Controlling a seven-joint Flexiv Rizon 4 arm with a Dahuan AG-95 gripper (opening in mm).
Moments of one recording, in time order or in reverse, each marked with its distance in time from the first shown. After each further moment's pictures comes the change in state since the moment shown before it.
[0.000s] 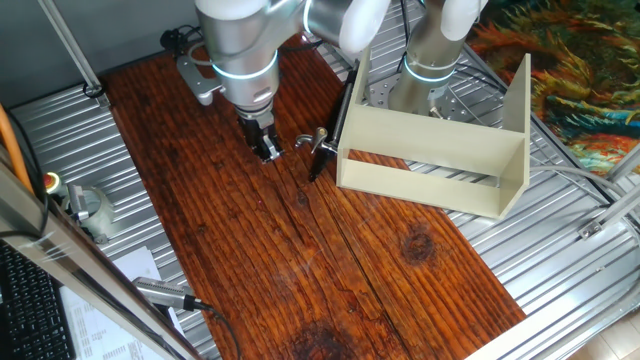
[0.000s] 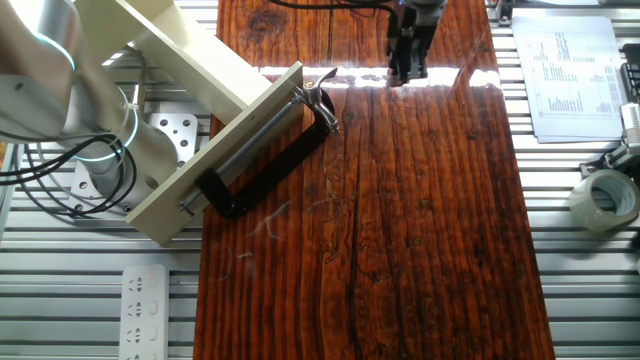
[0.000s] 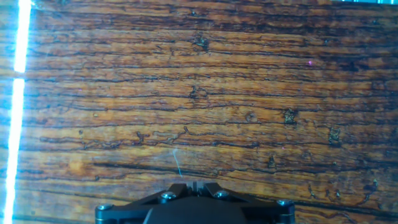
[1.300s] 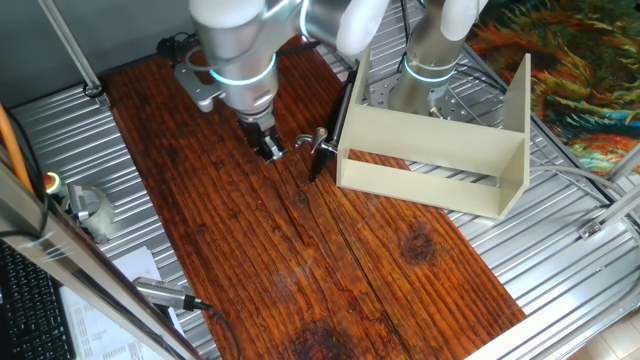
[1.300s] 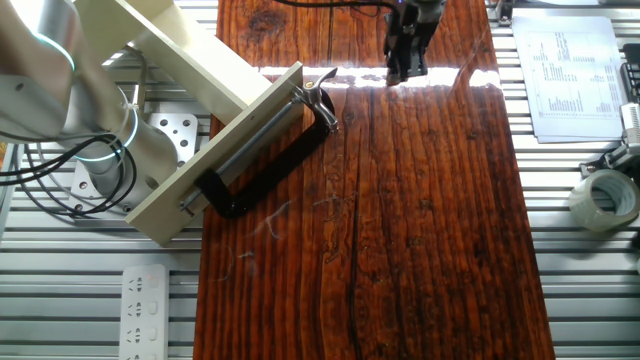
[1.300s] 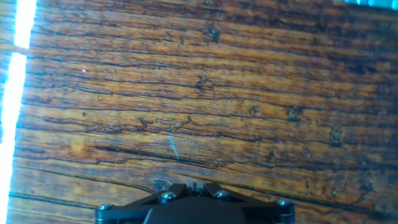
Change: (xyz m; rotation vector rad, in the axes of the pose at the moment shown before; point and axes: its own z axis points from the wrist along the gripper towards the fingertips) arm 0.003 0.002 -0.001 0.011 0.058 -0.029
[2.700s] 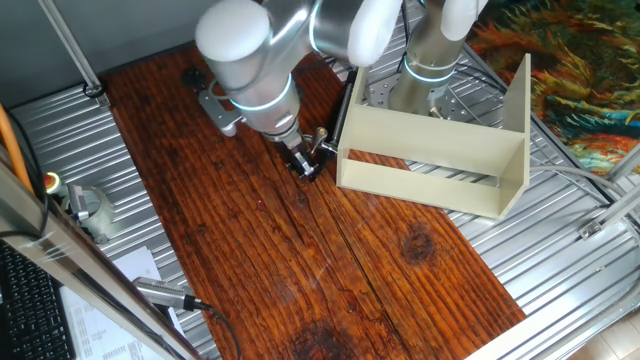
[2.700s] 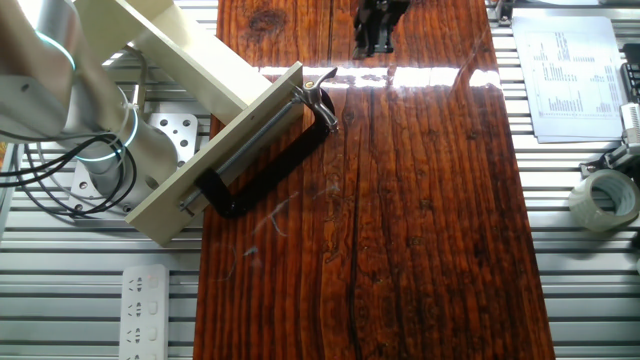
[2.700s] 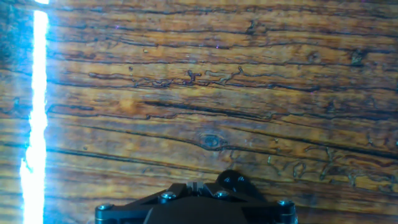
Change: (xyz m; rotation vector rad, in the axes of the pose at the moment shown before) arm 0.052 0.061 0.014 -0.069 0.101 0.011
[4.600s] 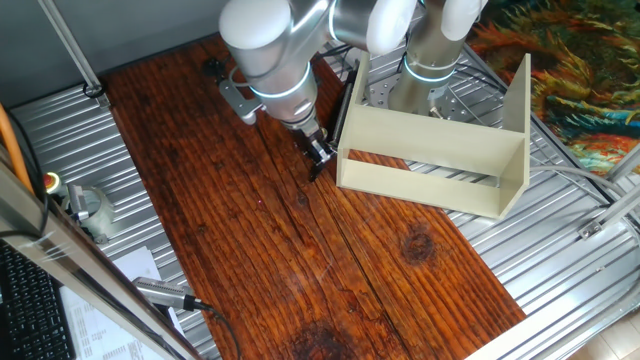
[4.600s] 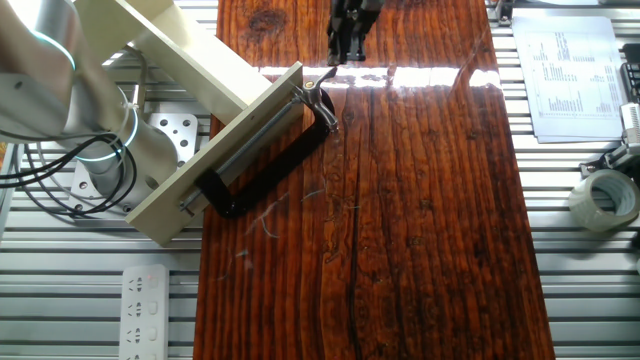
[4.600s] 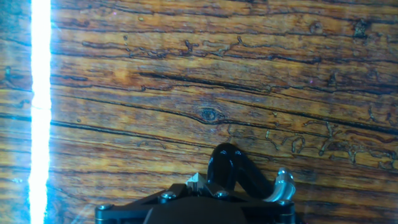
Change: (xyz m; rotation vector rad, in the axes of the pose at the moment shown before) arm 0.043 -0.002 0.008 -0.011 0.045 -0.009
